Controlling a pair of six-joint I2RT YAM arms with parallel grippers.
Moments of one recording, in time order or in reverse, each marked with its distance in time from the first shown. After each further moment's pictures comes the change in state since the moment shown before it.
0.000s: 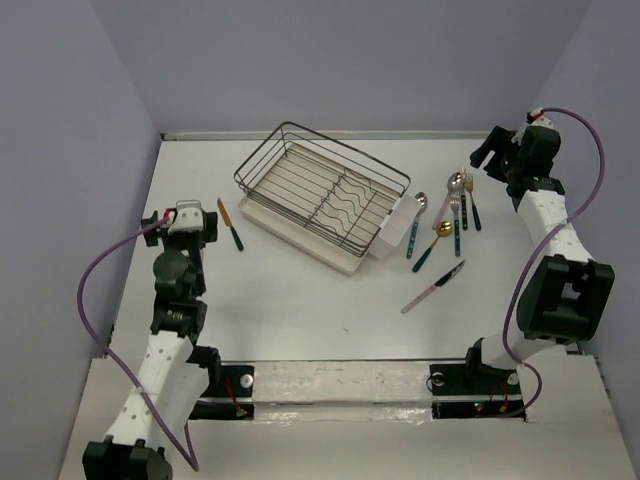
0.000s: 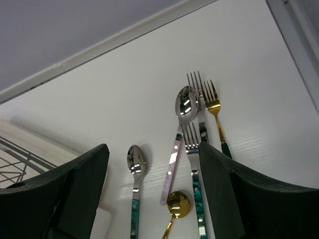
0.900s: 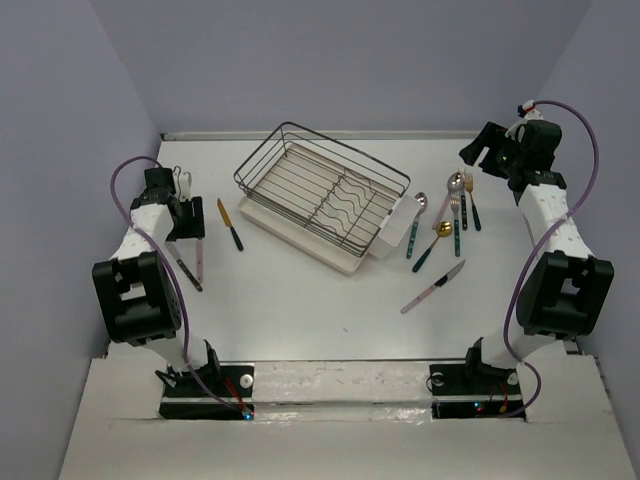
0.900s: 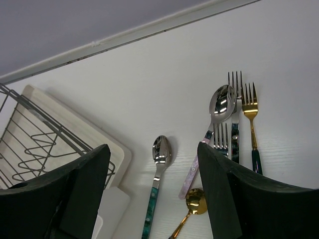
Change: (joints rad) left arm 0.343 1.070 0.815 -1.019 0.340 -0.176; right arm 0.000 0.051 0.084 -0.058 -0.213 -0.030
